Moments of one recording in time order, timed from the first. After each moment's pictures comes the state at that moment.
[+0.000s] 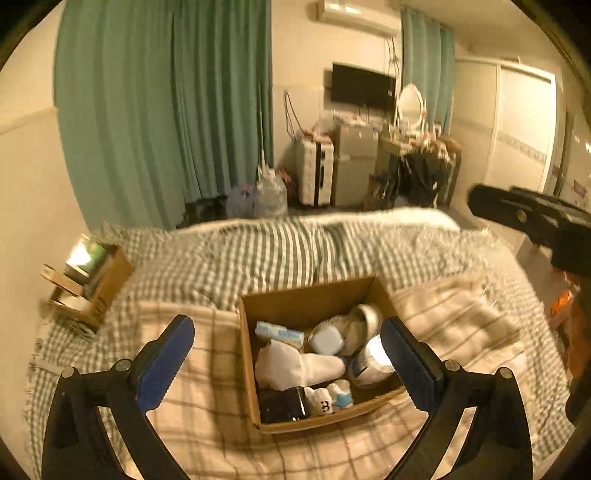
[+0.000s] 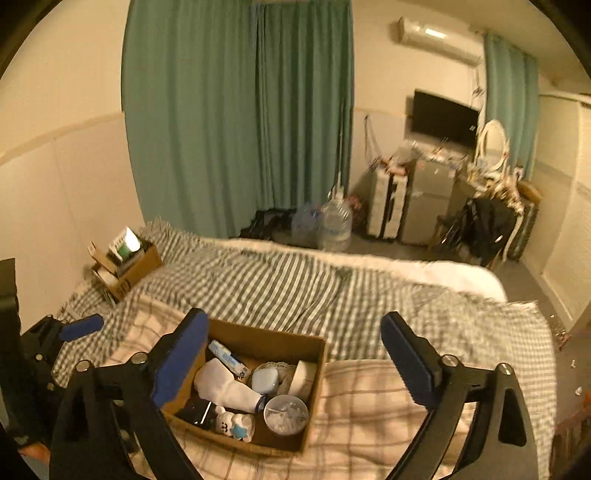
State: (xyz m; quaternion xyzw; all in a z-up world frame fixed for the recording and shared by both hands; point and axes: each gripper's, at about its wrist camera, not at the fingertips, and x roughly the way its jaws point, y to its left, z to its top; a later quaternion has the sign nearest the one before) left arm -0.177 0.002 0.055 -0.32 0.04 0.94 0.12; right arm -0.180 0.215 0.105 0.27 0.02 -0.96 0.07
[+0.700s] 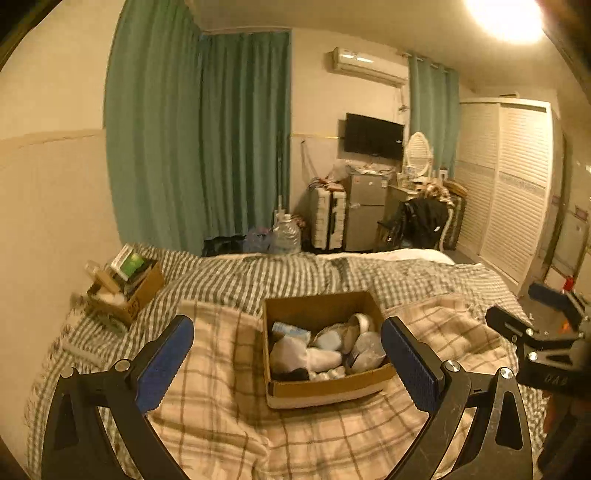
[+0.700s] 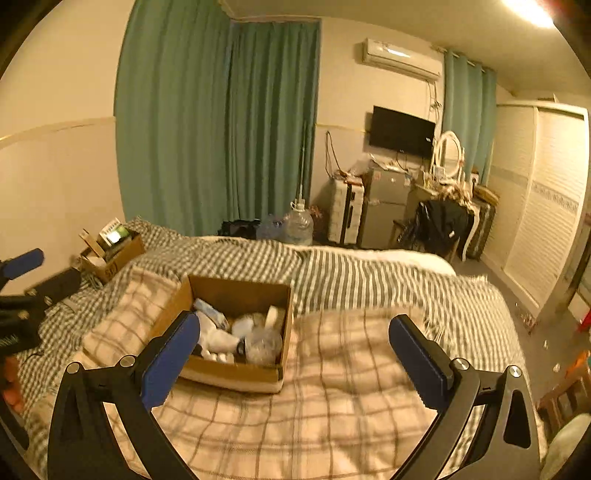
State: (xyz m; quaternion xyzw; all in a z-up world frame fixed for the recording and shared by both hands) left arm -0.069 -0.032 0.057 -0.23 0.01 0.97 0.08; right arm -0.047 0.220 0.055 0.24 0.03 -0.97 0.00
